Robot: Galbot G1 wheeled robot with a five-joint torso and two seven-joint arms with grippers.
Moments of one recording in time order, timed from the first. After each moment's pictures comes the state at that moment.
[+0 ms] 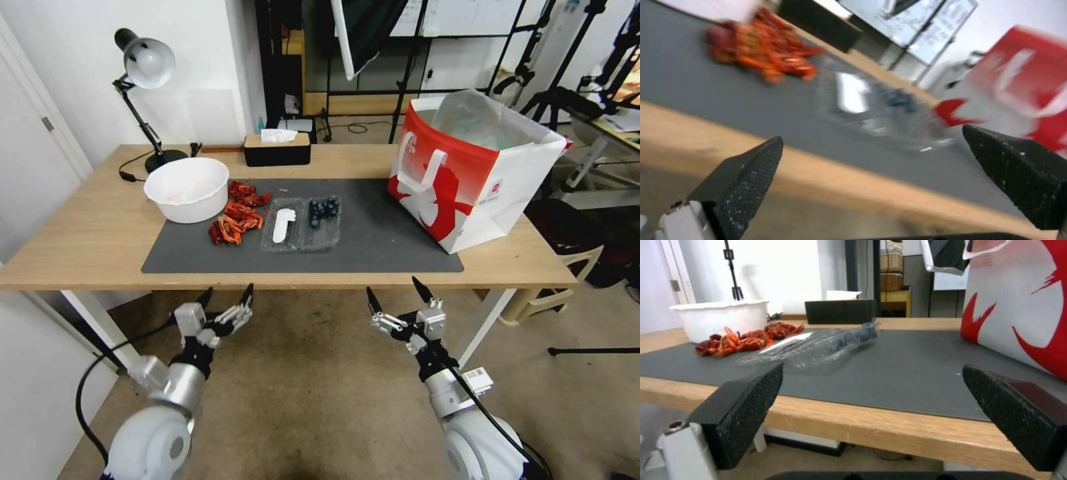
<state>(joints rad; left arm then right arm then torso) 1.51 -1.23 -0.50 -2.16 -0.97 0.20 -0.04 -1.52 1.23 0.32 2.03 0.25 0.16 -0.01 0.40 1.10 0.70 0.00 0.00</state>
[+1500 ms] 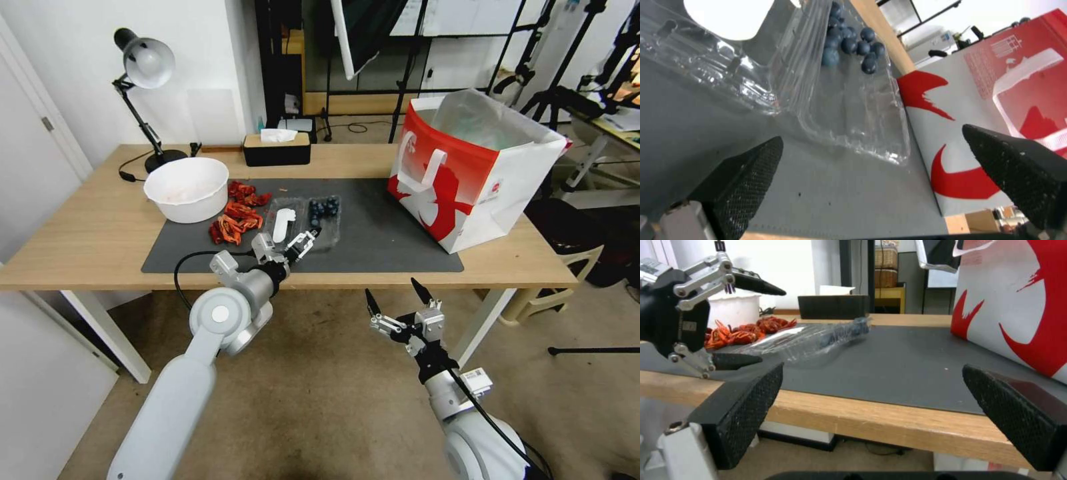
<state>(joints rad) 0.98 -1.30 -0.22 -1.89 -1.49 0.36 -0.47 -1.54 1.25 0.35 2.05 0.22 0.14 -0.02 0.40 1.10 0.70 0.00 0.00</state>
